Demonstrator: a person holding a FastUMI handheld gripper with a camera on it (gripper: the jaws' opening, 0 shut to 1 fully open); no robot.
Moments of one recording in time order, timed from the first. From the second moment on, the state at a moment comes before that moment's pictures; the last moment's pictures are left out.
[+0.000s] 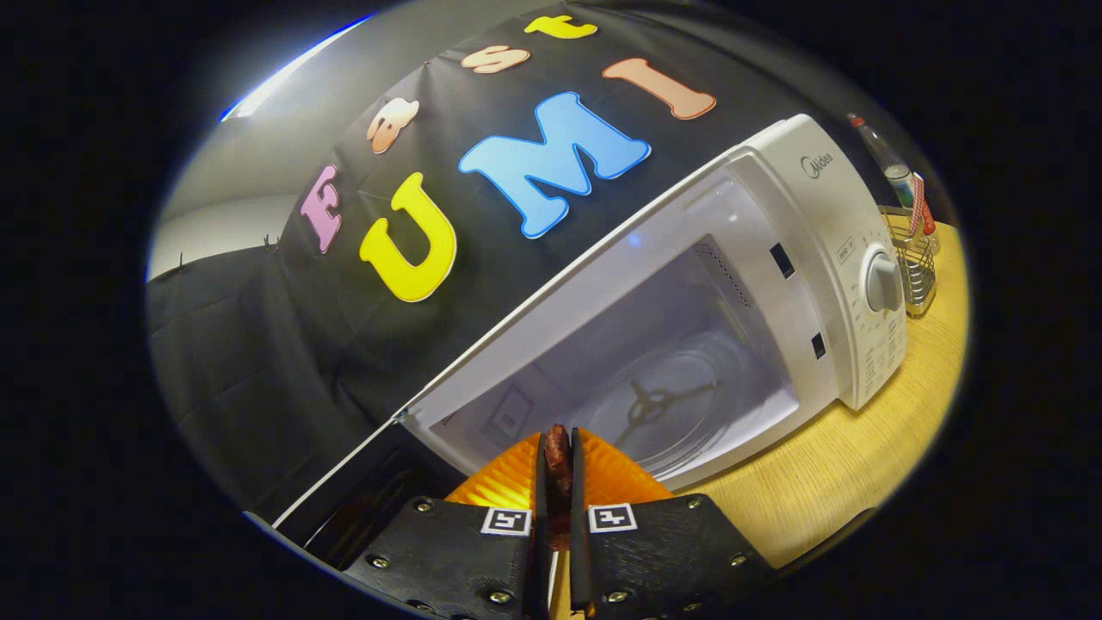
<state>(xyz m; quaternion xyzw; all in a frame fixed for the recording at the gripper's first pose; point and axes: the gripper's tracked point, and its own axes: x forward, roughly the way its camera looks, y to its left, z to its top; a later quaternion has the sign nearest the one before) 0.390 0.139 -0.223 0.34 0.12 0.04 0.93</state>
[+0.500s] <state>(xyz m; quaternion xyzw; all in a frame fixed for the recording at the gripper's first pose) 0.468 0.121 -0.251 0.35 0.10 -0.01 0.93</state>
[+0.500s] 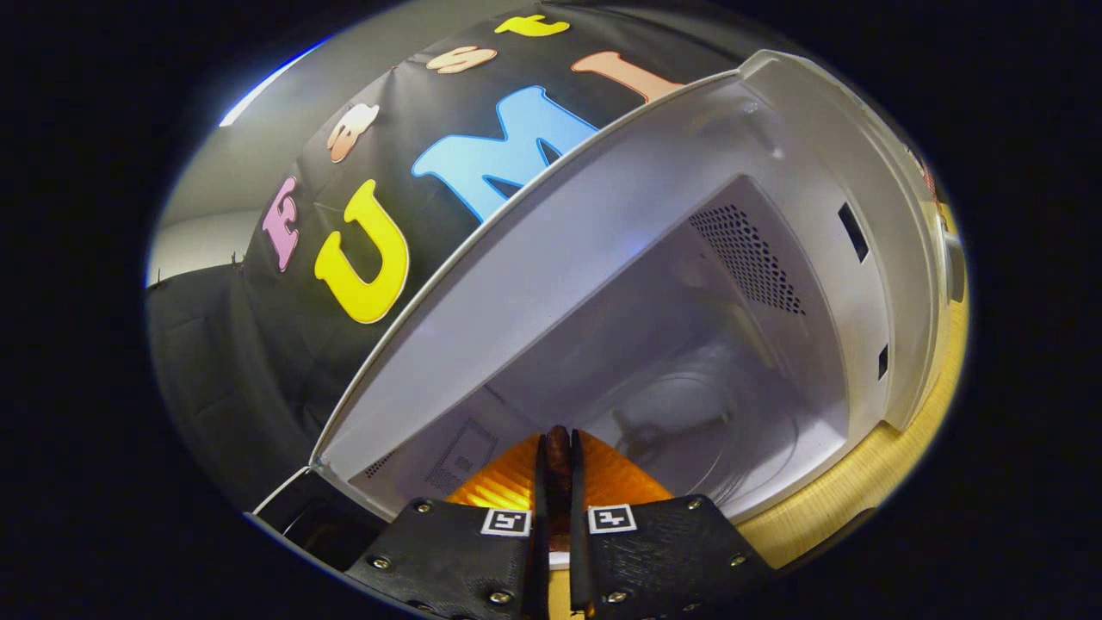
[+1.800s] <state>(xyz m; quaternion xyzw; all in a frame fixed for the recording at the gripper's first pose) 0.507 0.093 -0.260 0.21 0.01 -0.14 0.97</state>
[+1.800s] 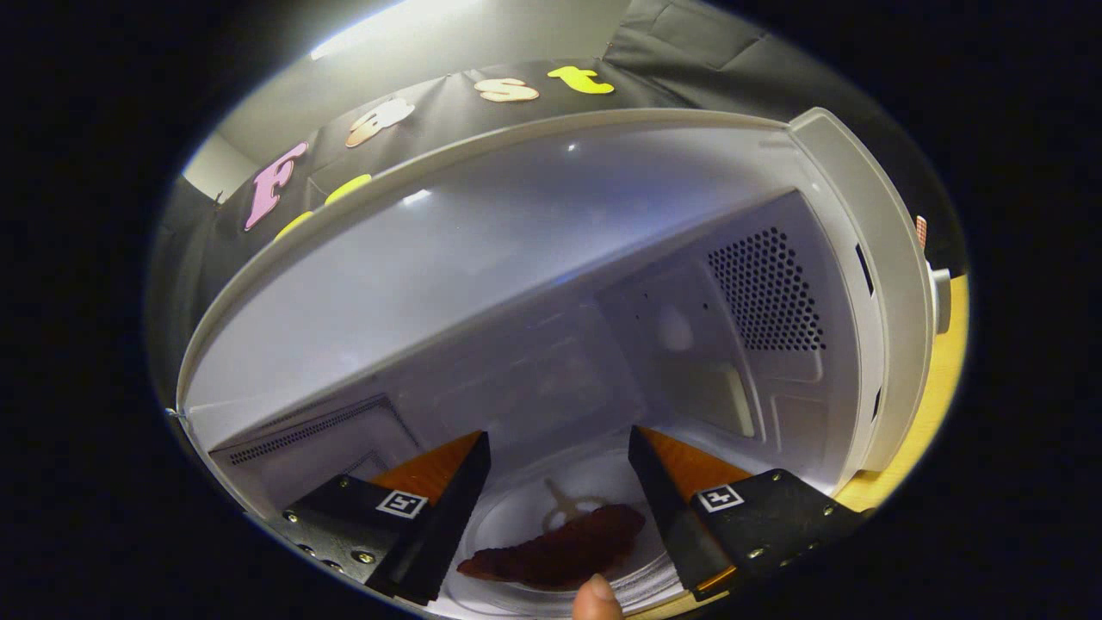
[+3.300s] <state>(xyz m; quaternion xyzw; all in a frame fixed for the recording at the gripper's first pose) 0.095 0.369 -0.106 0.02 0.02 0.31 0.95</state>
